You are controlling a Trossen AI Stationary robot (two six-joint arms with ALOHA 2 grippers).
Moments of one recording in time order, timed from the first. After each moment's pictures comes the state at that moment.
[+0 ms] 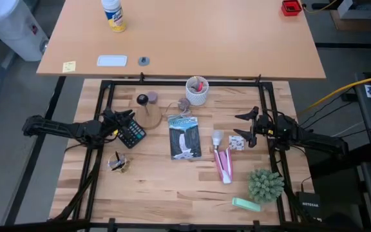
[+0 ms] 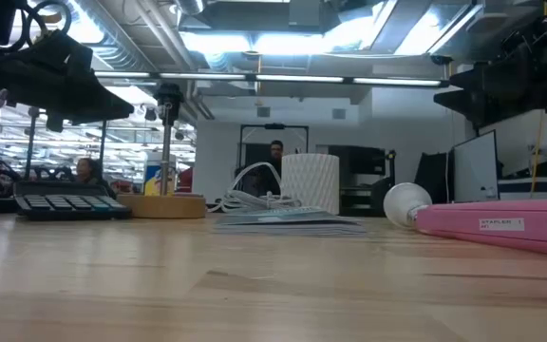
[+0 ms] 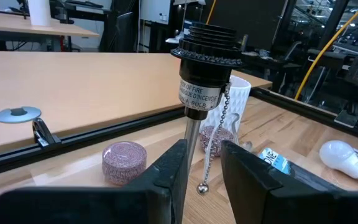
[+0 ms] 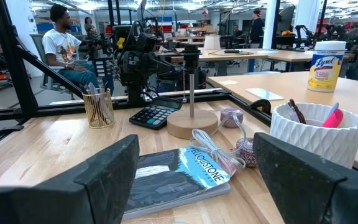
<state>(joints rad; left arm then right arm) -0.13 0.15 0.01 0.05 -0.90 -0.25 -0.20 0.00 0.01 0.02 -0.04 0.02</state>
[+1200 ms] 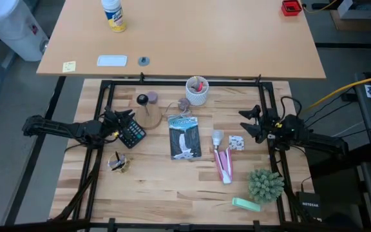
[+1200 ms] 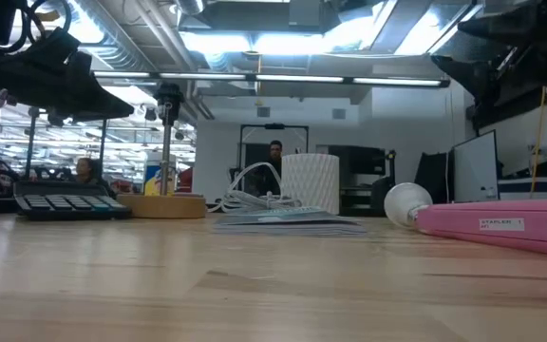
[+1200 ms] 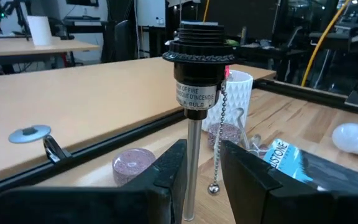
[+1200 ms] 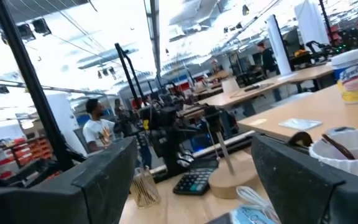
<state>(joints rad) -0.13 0.15 0.01 0.05 -0.90 -0.12 -0.20 0.00 0.01 0.29 -0.04 0.37</state>
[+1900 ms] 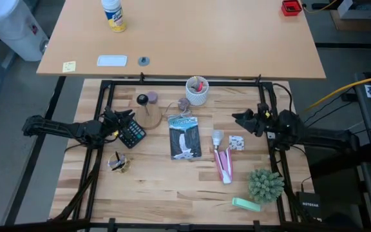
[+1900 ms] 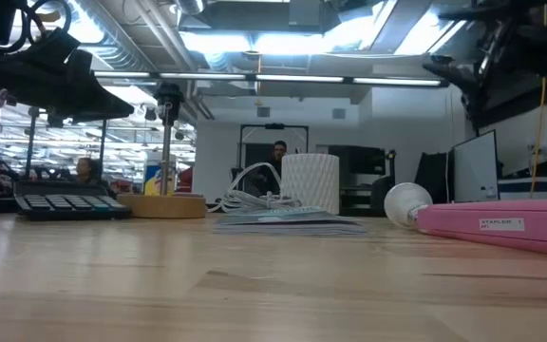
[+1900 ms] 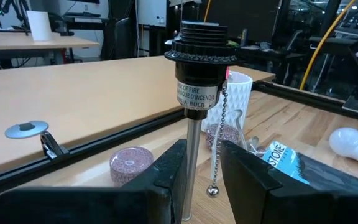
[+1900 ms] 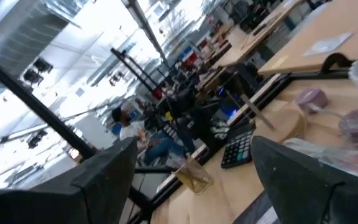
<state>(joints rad) -0.13 0.15 0.01 0.05 -0.90 -0.15 -0.20 0.32 0.15 0.34 -0.11 0.81</state>
